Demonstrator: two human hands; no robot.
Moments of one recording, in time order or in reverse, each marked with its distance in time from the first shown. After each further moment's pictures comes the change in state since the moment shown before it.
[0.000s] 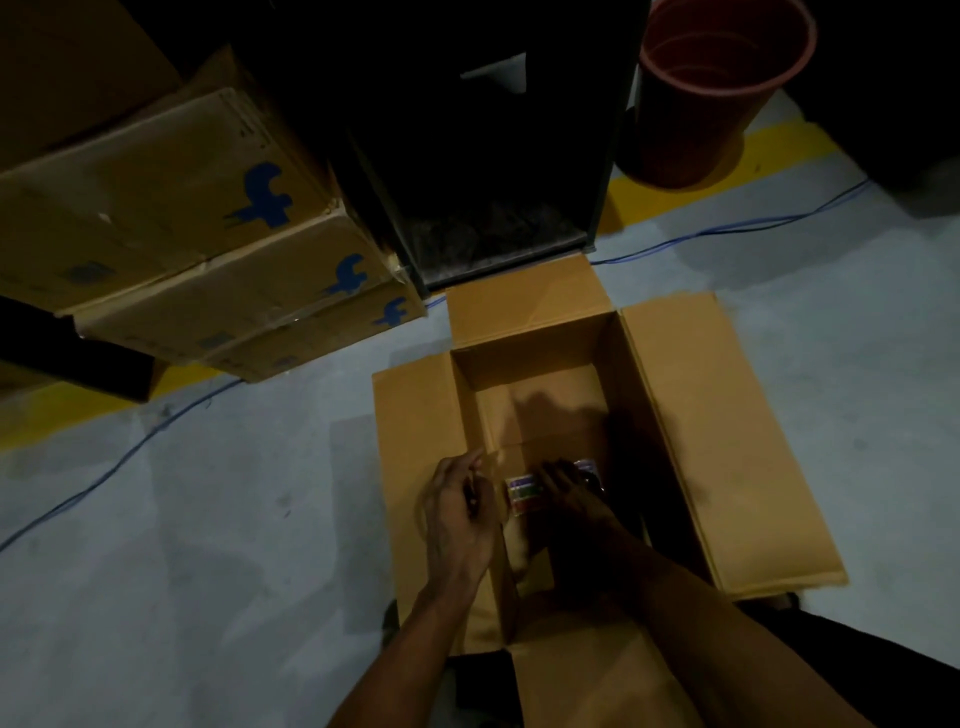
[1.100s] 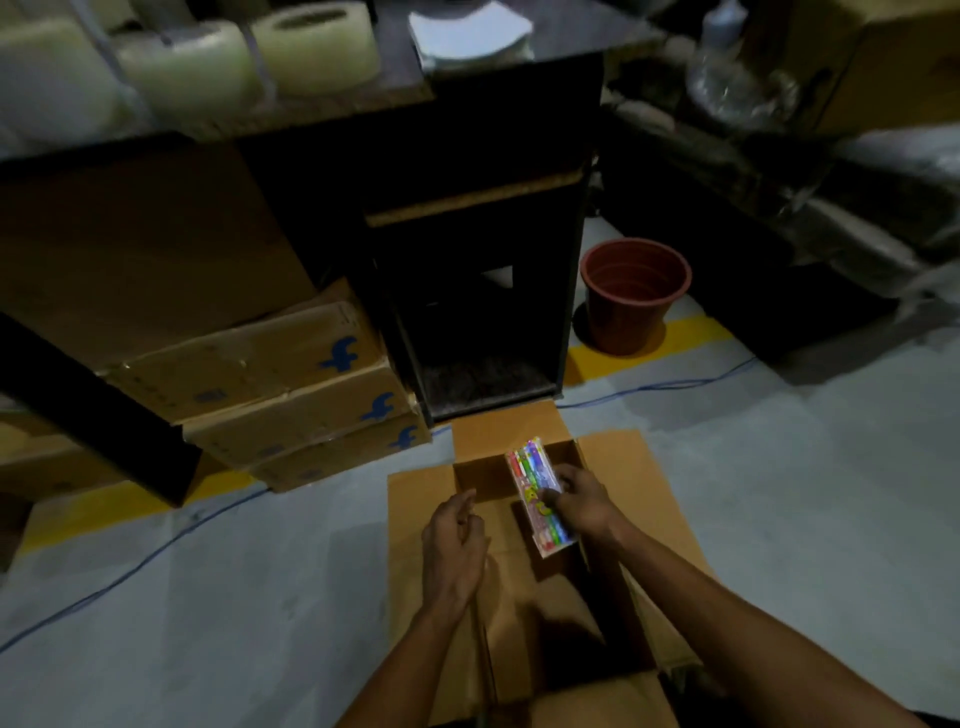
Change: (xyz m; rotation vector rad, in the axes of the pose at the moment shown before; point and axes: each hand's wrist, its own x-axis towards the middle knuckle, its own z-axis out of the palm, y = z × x) left_hand -0.006 0.105 -0.059 -0.148 0.036 0.023; right_hand -0.107 -0.038 -0.239 0.992 0.435 0.243
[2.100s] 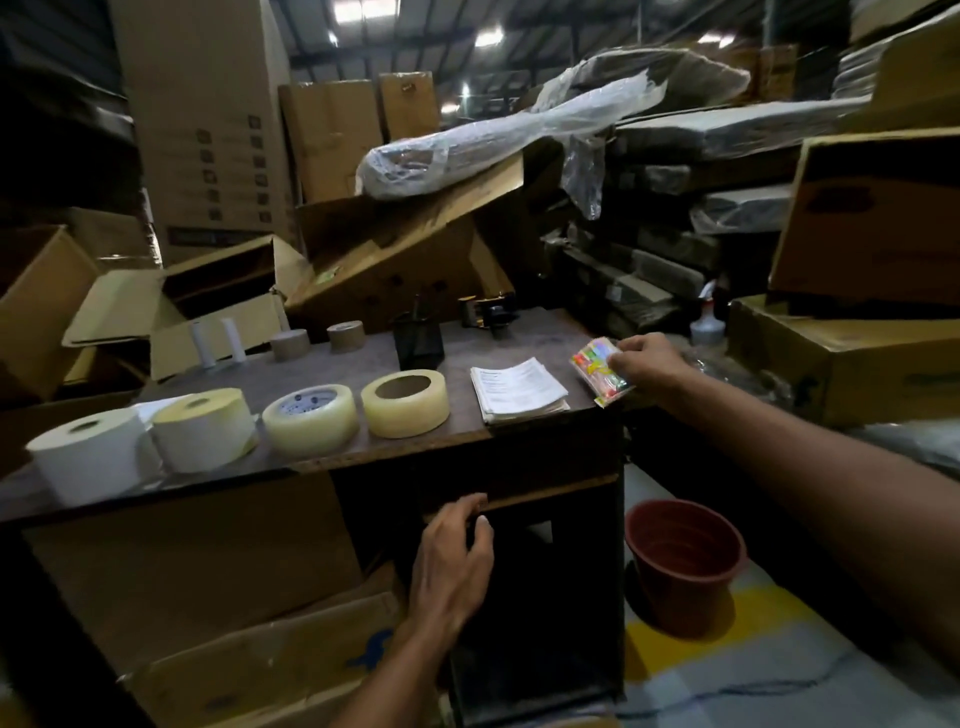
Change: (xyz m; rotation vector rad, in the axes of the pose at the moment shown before) left_hand 0.184 0.256 -0.127 0.132 0.233 0.576; right_hand 0.097 -0.438 -0.255 0.021 0.500 -0.461
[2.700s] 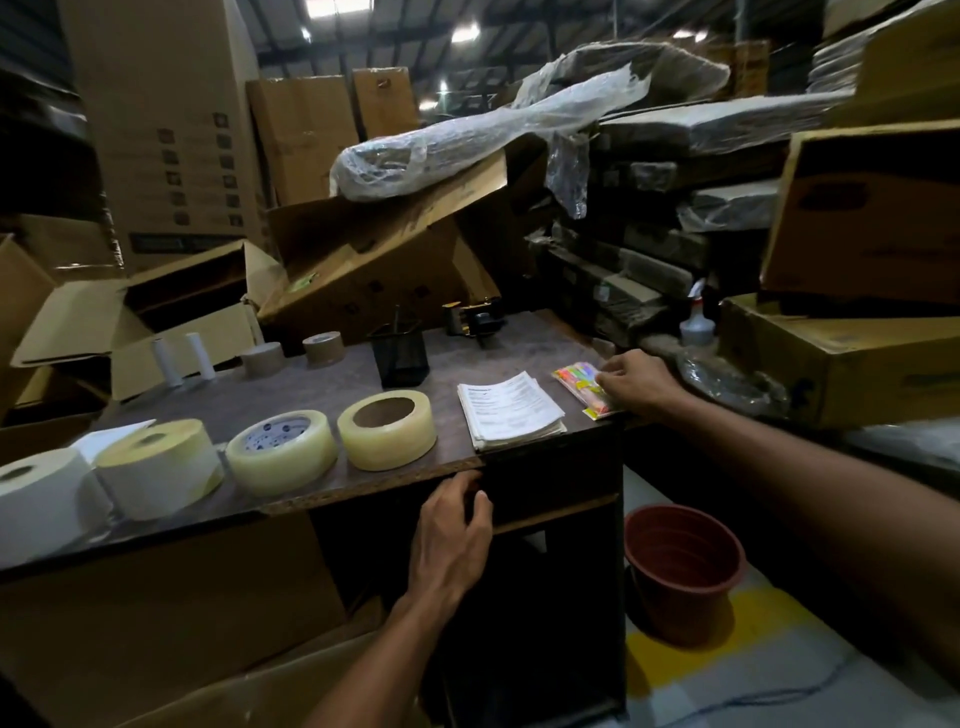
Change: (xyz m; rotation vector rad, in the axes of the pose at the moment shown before) left_hand 0.065 0.016 0.004 0.005 0.002 0.033; right_hand 0.027 0.009 0.011 -0.332 0.026 -0.109
